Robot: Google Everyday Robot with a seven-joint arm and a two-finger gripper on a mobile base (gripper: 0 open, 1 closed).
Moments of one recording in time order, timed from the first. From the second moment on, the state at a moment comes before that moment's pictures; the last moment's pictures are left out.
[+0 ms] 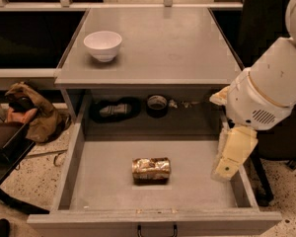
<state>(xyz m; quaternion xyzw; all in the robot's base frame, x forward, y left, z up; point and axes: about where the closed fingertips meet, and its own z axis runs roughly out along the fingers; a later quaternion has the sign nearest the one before) 0.405 -0.136 0.881 -0.62 0.76 0.09 0.15</state>
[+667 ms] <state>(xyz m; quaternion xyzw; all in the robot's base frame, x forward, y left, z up) 0.404 -0.132 0.868 -0.63 0.76 0.08 0.14</state>
